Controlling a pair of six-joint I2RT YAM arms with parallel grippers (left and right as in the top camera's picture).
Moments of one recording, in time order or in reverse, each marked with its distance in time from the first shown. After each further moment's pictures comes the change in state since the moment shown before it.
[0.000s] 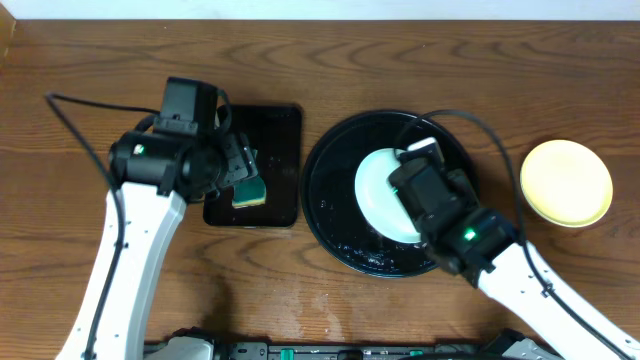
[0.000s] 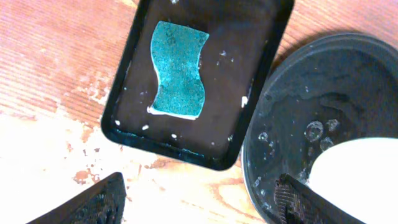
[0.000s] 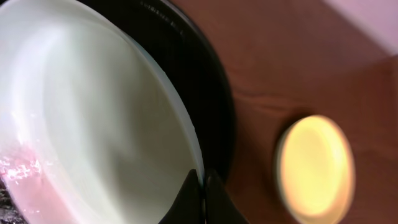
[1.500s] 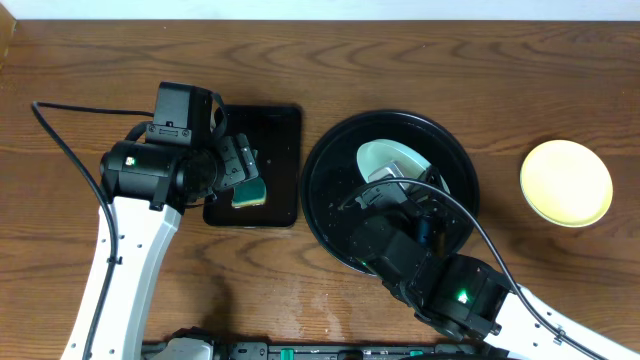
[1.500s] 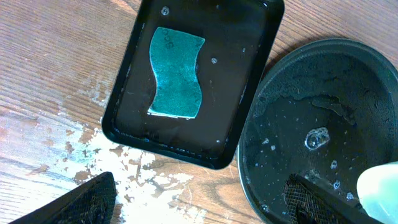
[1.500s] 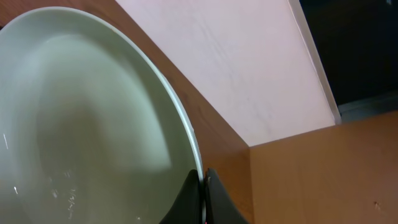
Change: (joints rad) left arm 0.000 -0.040 0.000 -0.001 0.000 0.000; right arm 0.359 -0.107 0.000 0.119 0.555 -0.320
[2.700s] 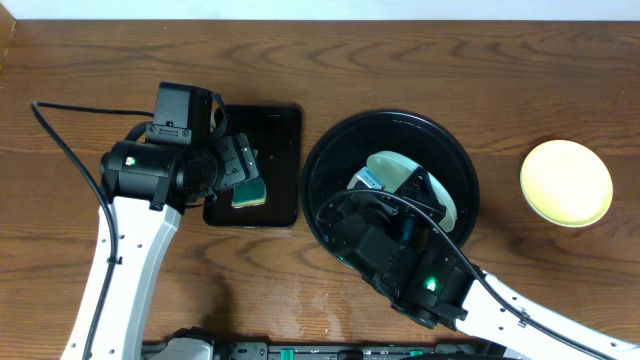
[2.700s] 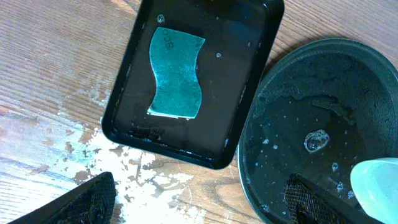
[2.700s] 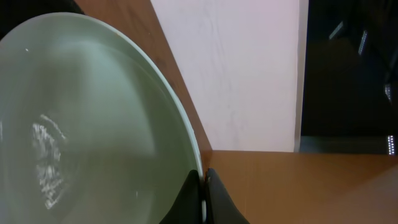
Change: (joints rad) left arm 0.000 0.000 0.000 0.000 0.000 0.000; right arm 0.011 0.114 0.000 0.005 0.041 -0.239
